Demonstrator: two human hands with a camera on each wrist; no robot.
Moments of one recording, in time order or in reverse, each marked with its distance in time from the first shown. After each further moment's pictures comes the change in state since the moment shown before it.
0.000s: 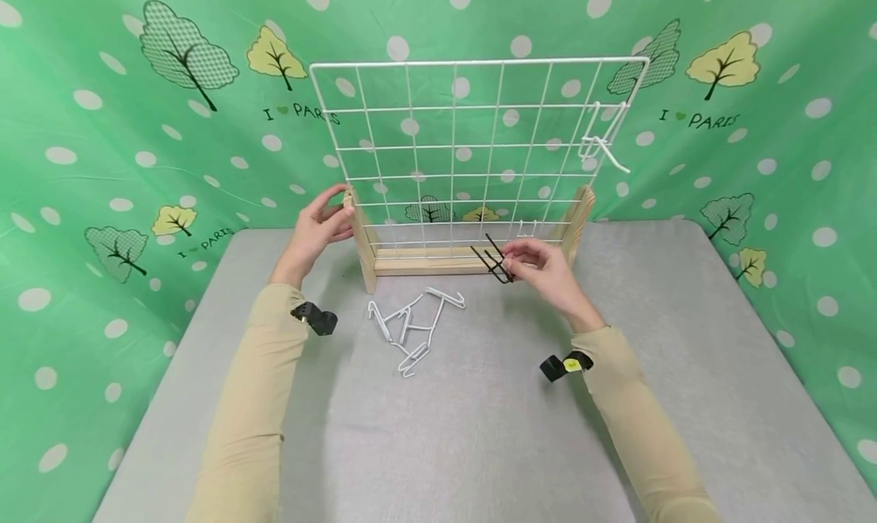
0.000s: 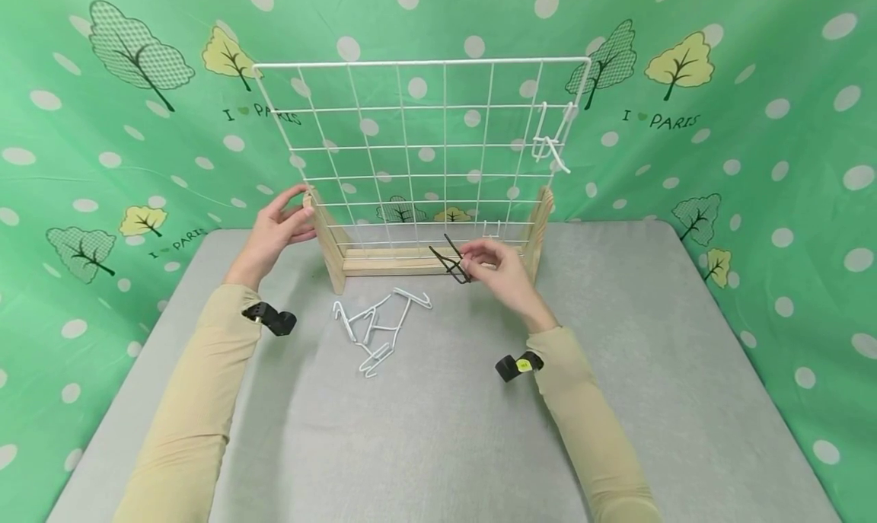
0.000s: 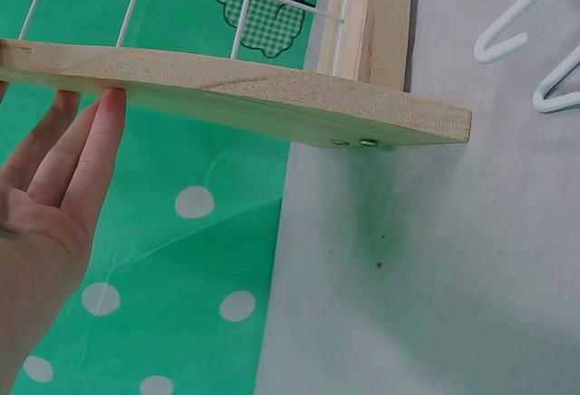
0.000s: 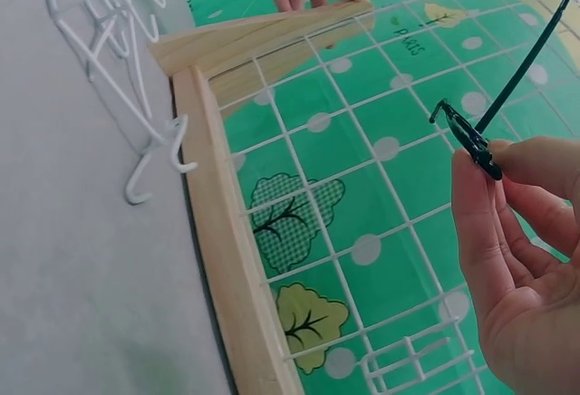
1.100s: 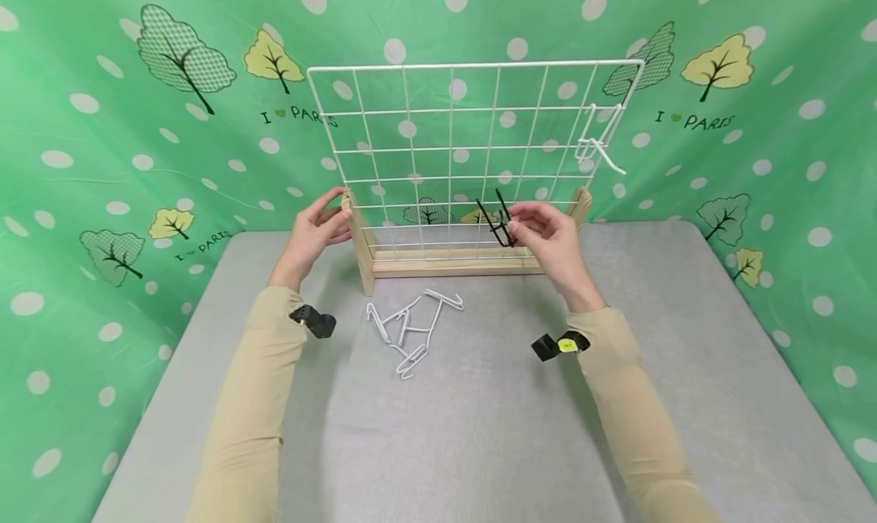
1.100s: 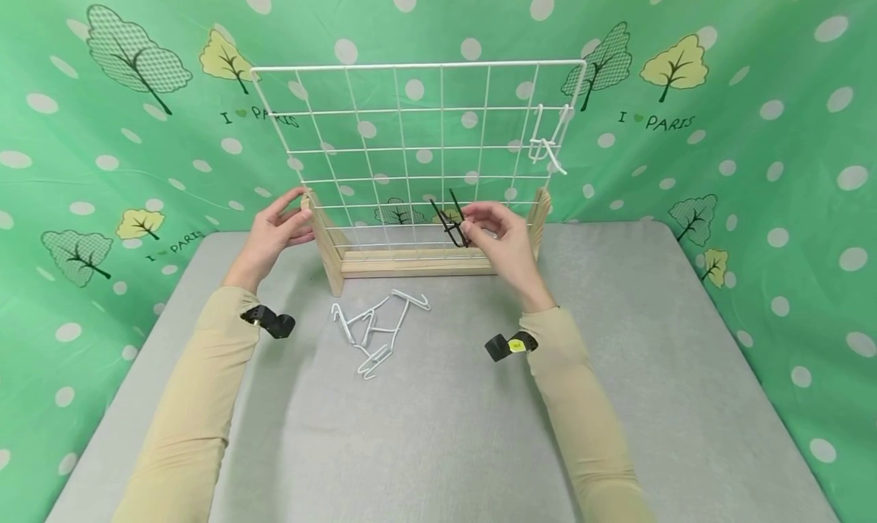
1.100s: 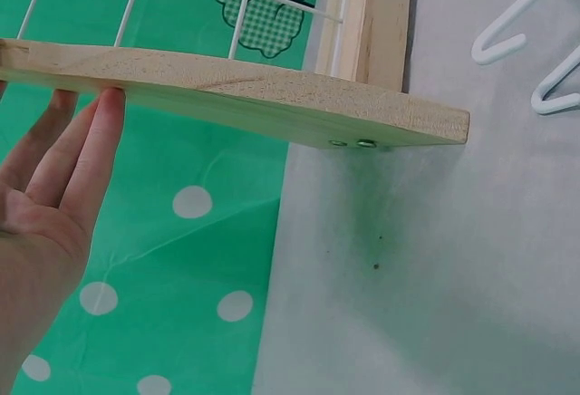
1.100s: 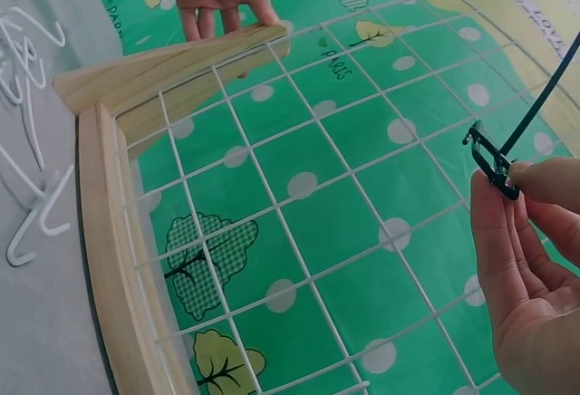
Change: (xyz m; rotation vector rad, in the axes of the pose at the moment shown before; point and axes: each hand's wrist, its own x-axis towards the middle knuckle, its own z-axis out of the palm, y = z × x) left_hand -0.003 0.002 0.001 -0.003 0.005 -0.022; right_hand 0.022 -0.035 -0.003 0.128 0.176 -0.166
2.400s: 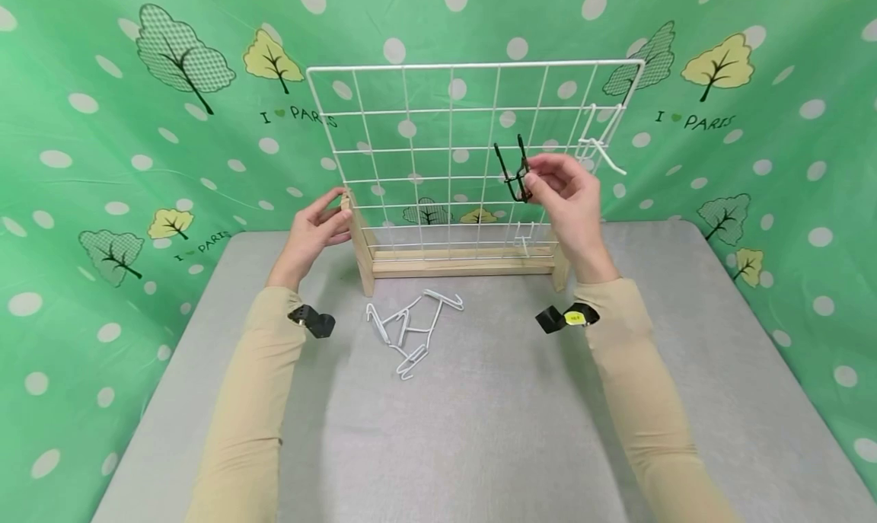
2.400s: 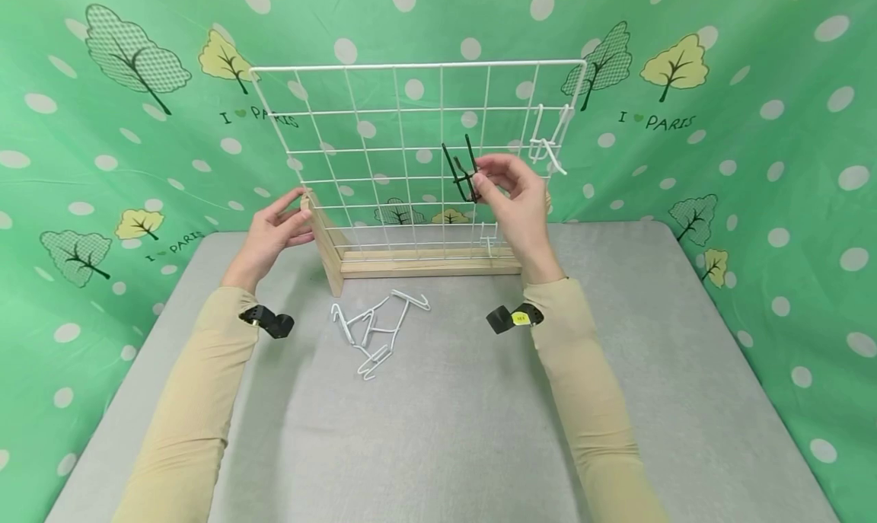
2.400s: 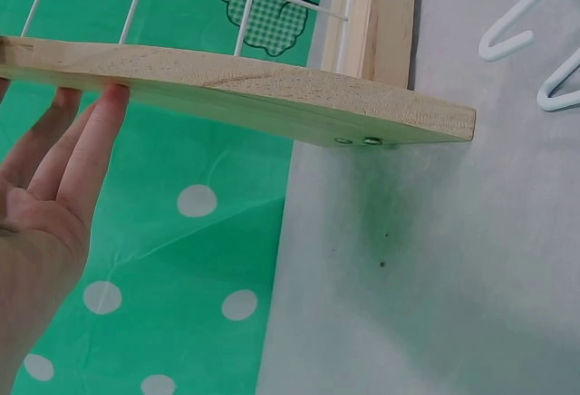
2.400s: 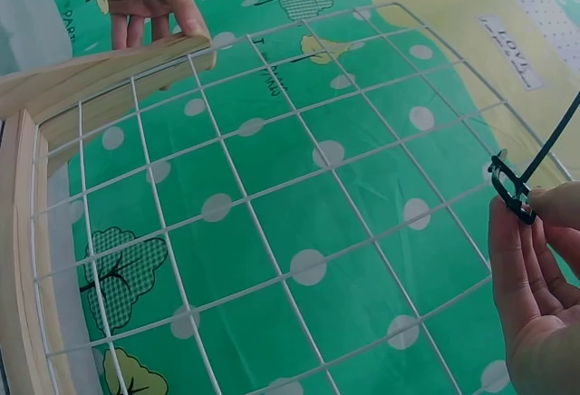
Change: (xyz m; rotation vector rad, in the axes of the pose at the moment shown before) left_hand -0.001 0.002 -0.001 -0.058 -0.008 -0.005; right_hand 0.035 -0.038 -0.001 0.036 0.116 -0.202
